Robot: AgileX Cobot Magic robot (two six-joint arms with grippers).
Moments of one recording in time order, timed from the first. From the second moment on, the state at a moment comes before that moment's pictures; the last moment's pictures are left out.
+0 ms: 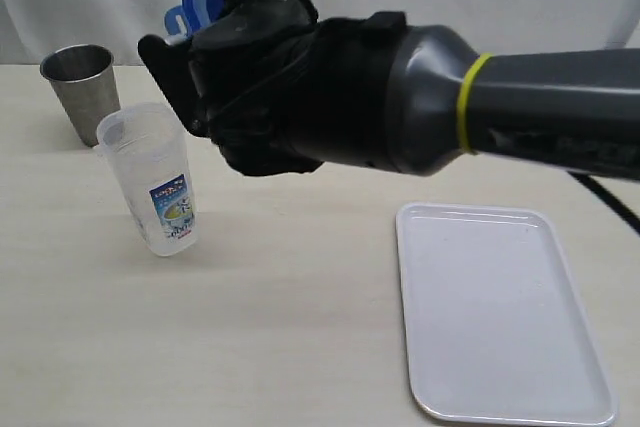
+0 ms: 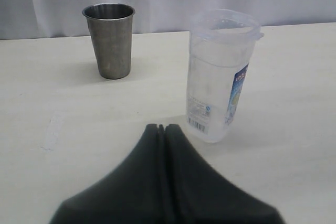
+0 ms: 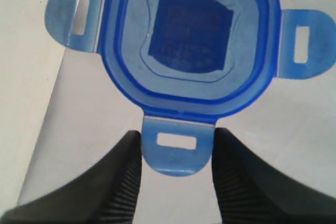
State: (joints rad) left arm -0.20 0.00 0.00 -0.01 0.34 0.00; right arm 0.96 1.93 -1.52 -1.50 0.93 -0.18
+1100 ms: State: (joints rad) left arm -0.20 0.00 0.00 -0.01 0.34 0.00; right arm 1.08 2.08 -1.52 -1.73 0.96 -0.22
